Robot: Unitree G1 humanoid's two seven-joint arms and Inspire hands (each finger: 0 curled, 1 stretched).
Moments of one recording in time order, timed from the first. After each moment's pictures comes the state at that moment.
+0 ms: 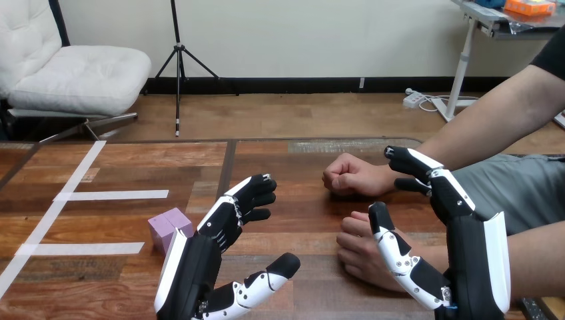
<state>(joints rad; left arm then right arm) 0.24 0.05 -0.14 0.31 0.05 -0.96 -0.10 0.37 -0.05 0.07 -0.08 -0.43 -0.75 -0.34</state>
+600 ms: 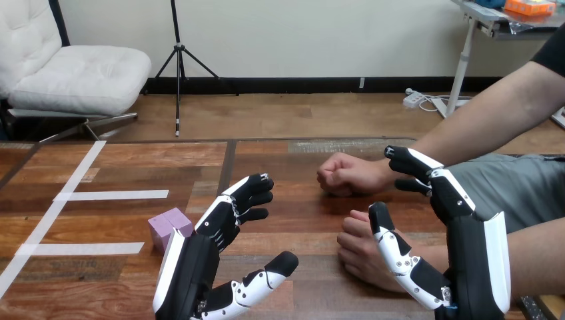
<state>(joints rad) 0.24 0.05 -0.14 0.31 0.05 -0.96 -0.08 0.37 -0.05 0.07 -0.08 -0.43 -0.75 -0.33</state>
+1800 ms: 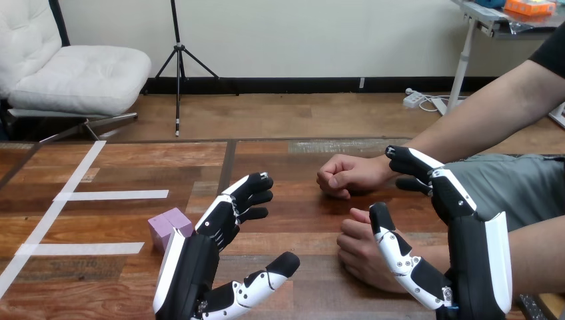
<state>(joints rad) 0.24 0.05 -0.13 0.31 0.07 -0.97 -0.07 0.37 -0.05 0.07 -0.08 -0.43 -0.76 -0.34</state>
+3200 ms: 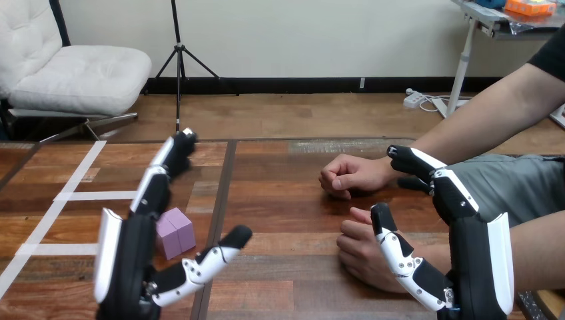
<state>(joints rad) 0.22 0.08 0.06 0.21 0.21 -1.01 0.06 0.37 -0.05 0.06 -0.07 -0.43 -0.78 -0.33</state>
